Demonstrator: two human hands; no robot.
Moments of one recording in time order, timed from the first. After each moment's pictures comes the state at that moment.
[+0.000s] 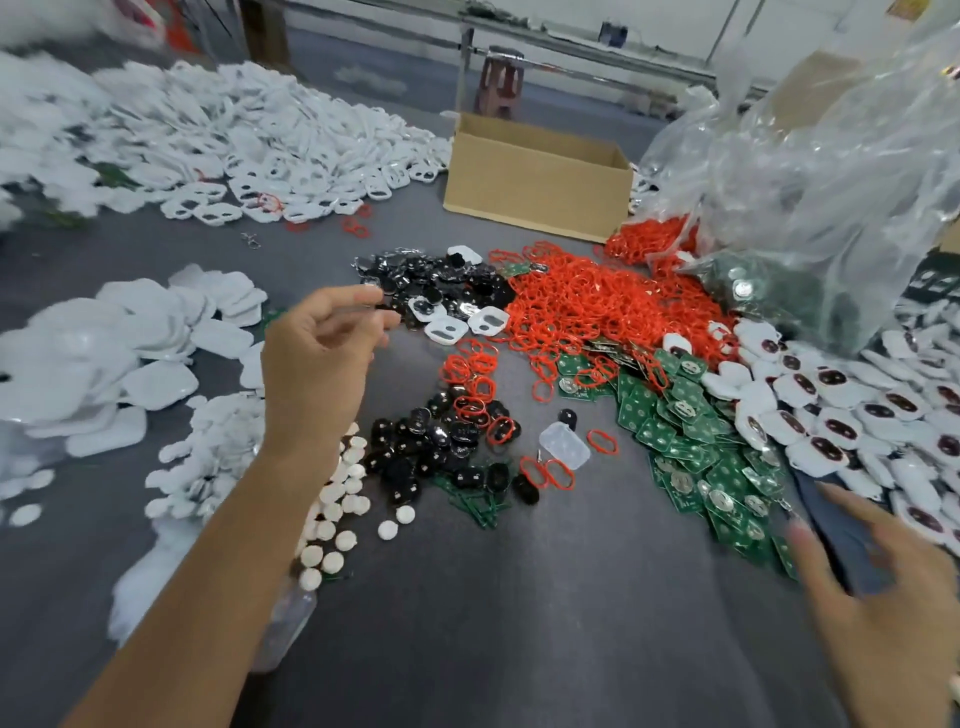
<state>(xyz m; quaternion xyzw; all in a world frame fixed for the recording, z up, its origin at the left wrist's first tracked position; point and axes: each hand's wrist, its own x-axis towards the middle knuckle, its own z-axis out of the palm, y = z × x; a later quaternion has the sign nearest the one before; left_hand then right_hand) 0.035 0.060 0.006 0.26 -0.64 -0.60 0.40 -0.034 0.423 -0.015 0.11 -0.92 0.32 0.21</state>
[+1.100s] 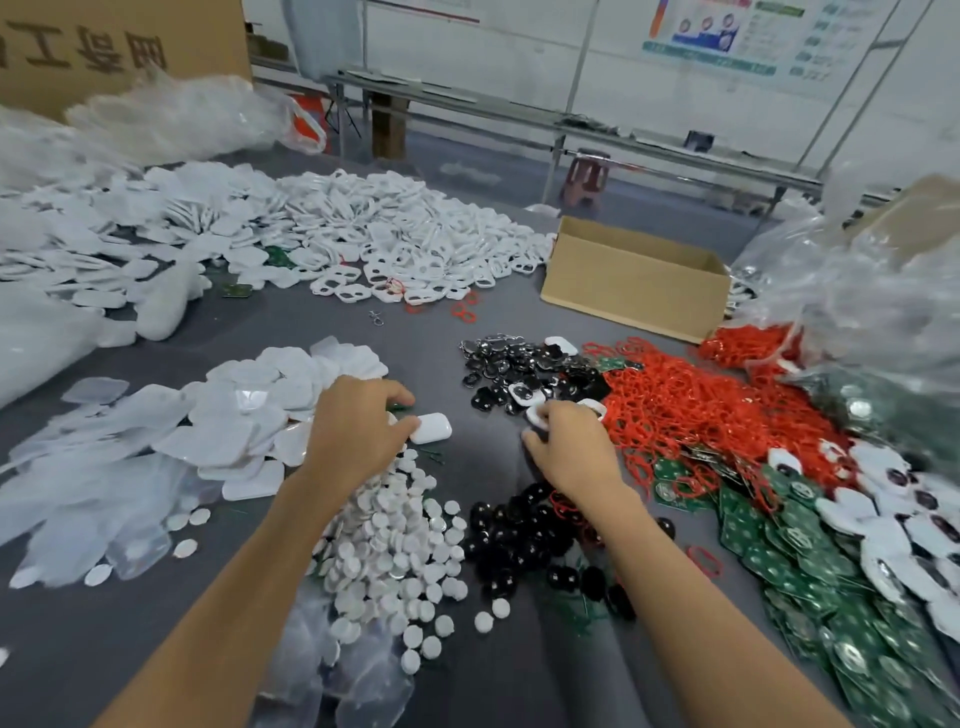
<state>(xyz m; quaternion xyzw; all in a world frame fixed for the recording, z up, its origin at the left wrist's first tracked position) 0.049 -0.042 -0.020 0.33 -0.88 -0.26 0.23 -0.110 0.120 -0.022 0.37 -0.91 0.17 0.03</state>
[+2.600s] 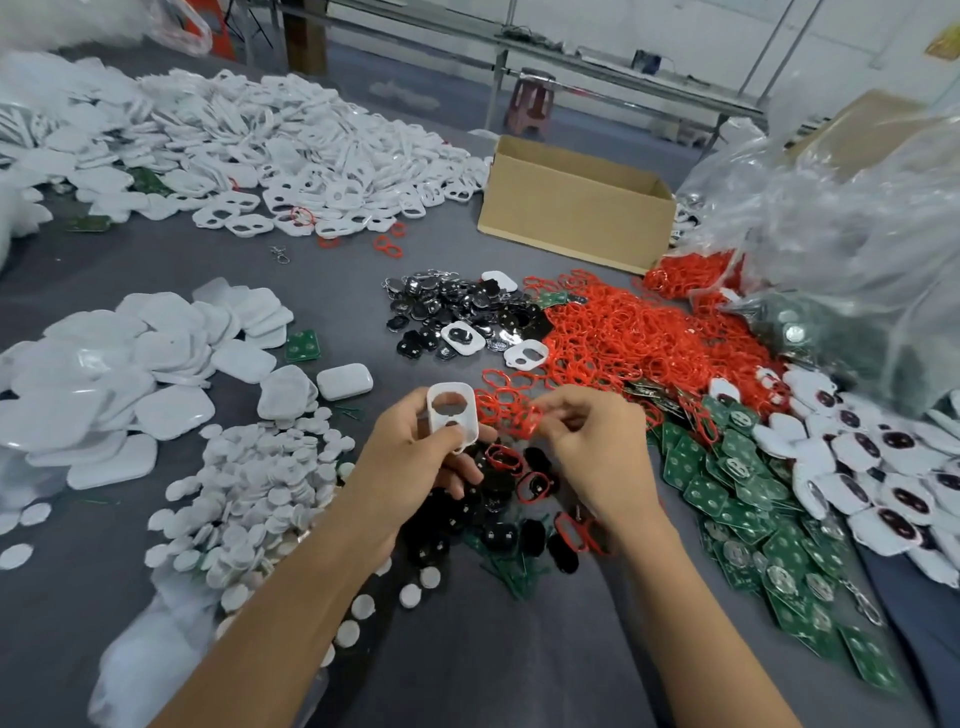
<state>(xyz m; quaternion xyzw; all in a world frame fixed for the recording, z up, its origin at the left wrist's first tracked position) 0.022 0.071 -0.033 0.21 -0.60 -0.76 0.15 -0.098 0.202 -0.023 0.29 -0.87 0.39 0.04</state>
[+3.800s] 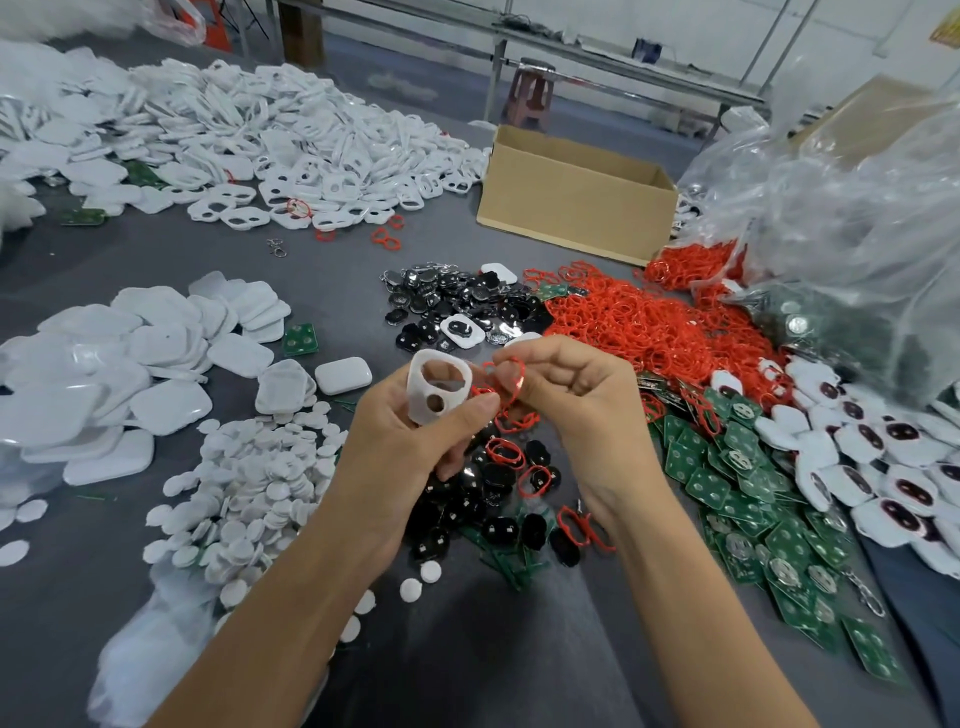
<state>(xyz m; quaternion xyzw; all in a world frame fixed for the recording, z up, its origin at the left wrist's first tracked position) 0.035 0.080 -0.007 0.10 -0.56 -0.78 0.25 -0.066 0.186 0.018 0.30 -0.60 0.71 -0.19</state>
